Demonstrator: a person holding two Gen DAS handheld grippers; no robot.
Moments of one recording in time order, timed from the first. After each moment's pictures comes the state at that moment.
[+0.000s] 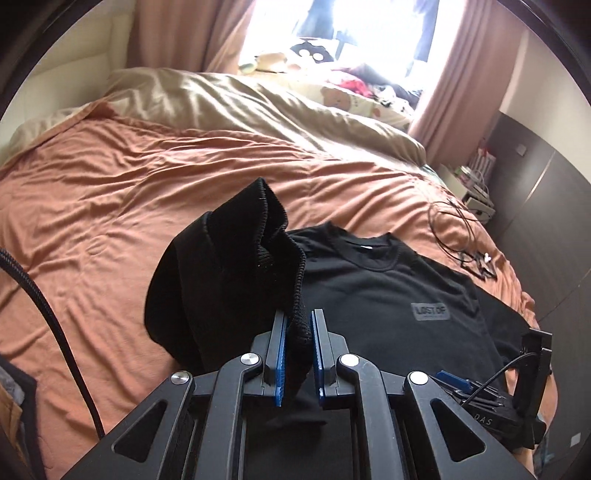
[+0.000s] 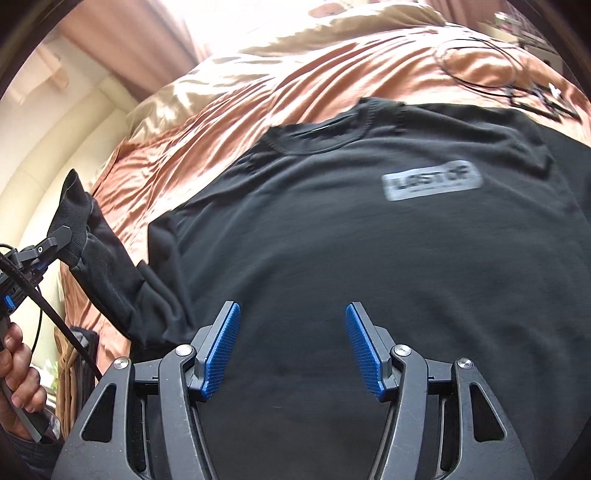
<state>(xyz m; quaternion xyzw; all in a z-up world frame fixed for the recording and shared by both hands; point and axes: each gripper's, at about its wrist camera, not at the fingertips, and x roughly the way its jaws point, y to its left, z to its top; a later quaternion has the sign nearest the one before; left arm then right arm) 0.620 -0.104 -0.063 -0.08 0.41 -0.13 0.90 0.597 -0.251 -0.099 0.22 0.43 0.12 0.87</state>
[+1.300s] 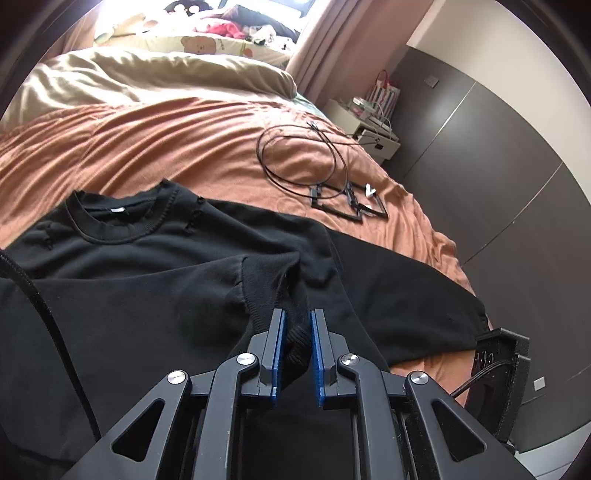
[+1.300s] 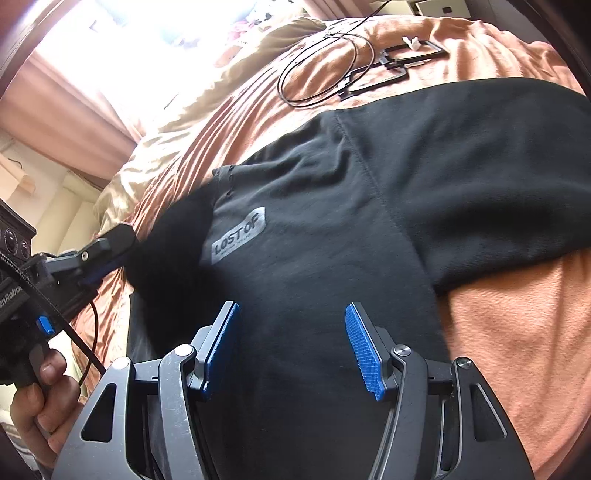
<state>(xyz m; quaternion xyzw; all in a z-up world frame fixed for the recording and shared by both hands) 0.637 -0.391 -0.105 -0.07 0.46 -0.32 0.82 0.522 -0.429 -0.116 0.34 0.40 0.04 0.85</state>
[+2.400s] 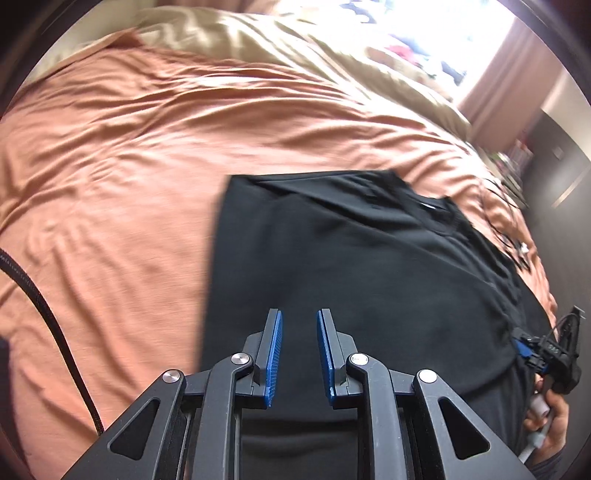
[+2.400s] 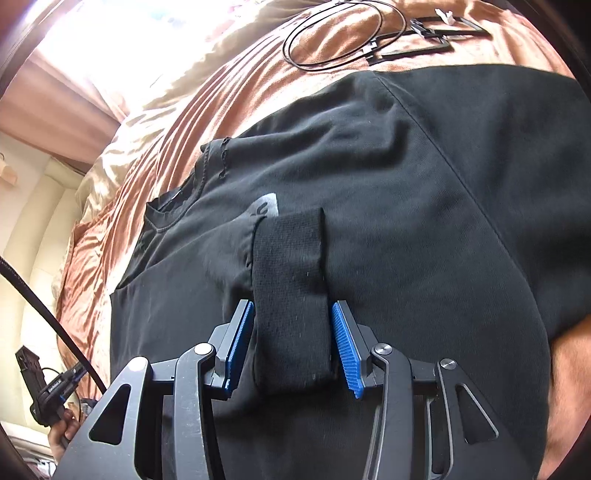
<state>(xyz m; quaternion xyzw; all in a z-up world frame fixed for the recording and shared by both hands) 0.648 -0.040 -0.154 -0.12 0.49 -0.07 0.86 0.608 -0.393 -0.137 0.33 0.43 0.02 0.84</state>
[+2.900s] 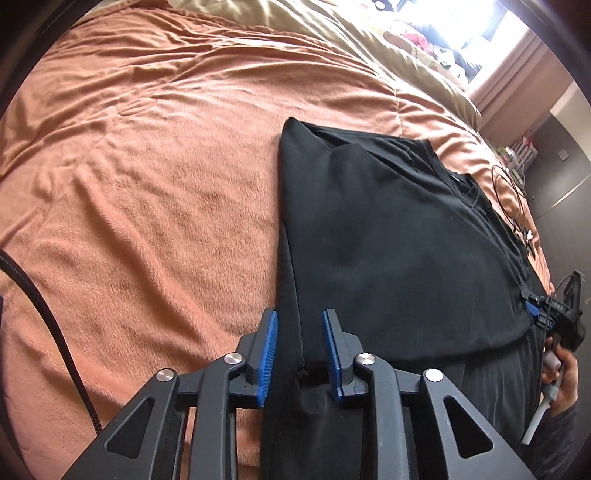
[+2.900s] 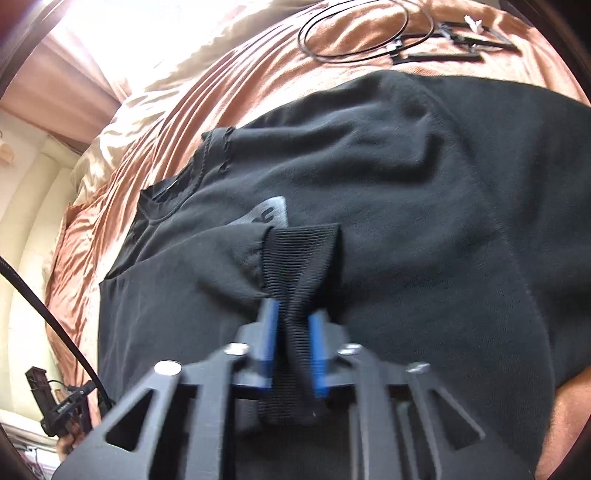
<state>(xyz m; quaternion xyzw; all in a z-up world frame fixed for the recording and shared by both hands) 0.616 0.006 -0.198 -0.14 0.52 -0.09 0.84 0.630 -0.384 -0.137 0.30 0.45 0.04 0.84</state>
